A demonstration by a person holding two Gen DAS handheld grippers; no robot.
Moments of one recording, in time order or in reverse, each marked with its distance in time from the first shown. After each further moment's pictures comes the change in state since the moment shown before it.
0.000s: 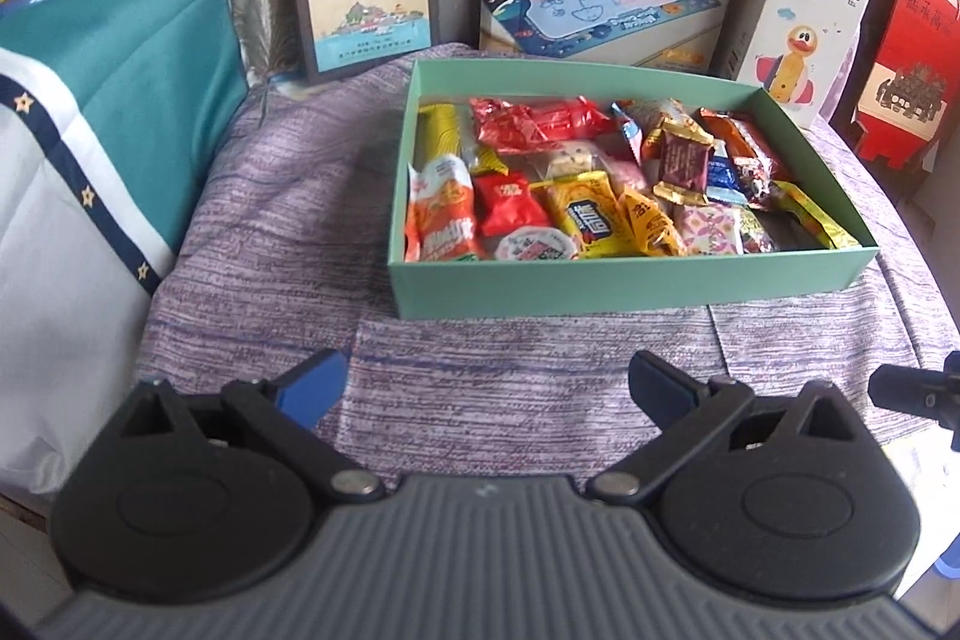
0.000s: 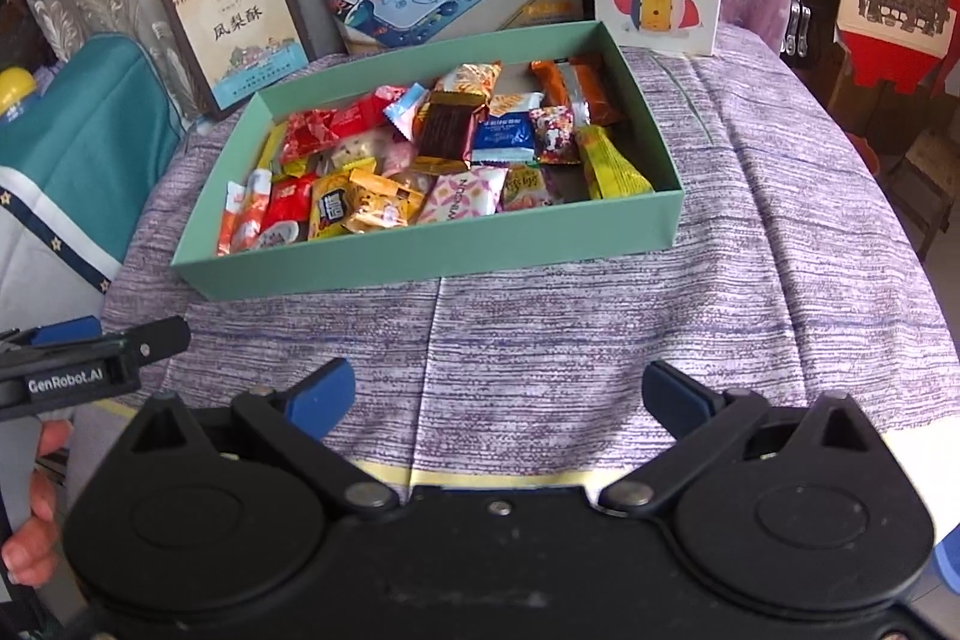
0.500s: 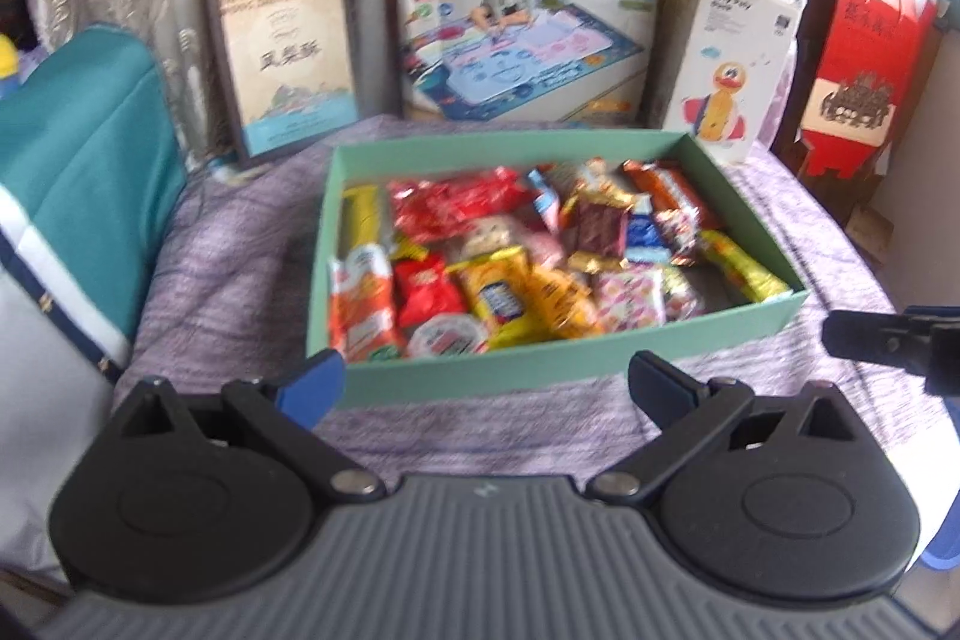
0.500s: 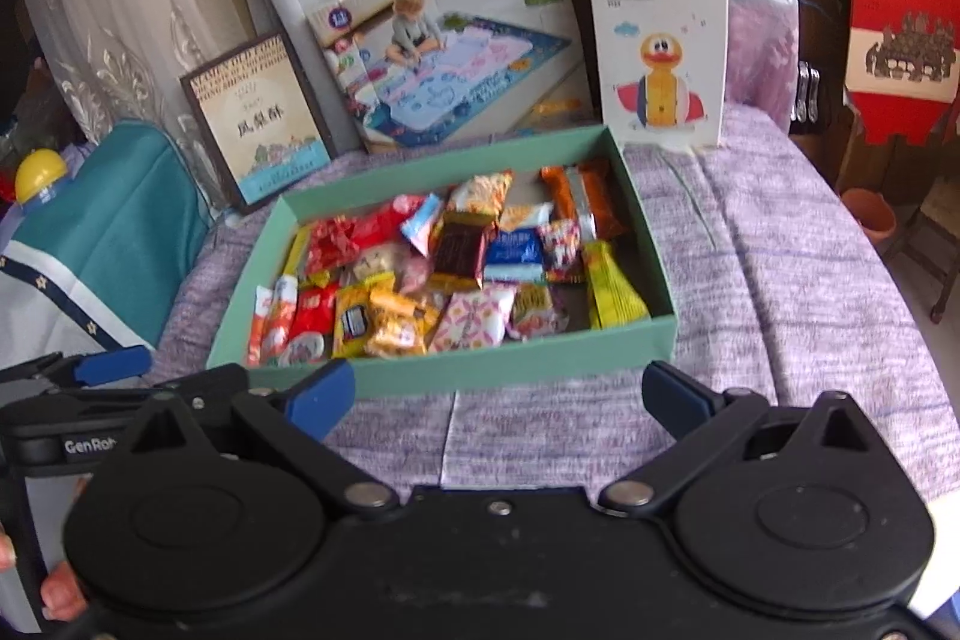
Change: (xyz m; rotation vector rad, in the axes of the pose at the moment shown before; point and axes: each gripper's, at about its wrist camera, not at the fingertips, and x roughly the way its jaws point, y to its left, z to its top) left arm -0.018 -0.038 0.031 0.081 -0.083 -0.060; right arm -0.022 -0.018 0.036 0.042 -0.118 0.059
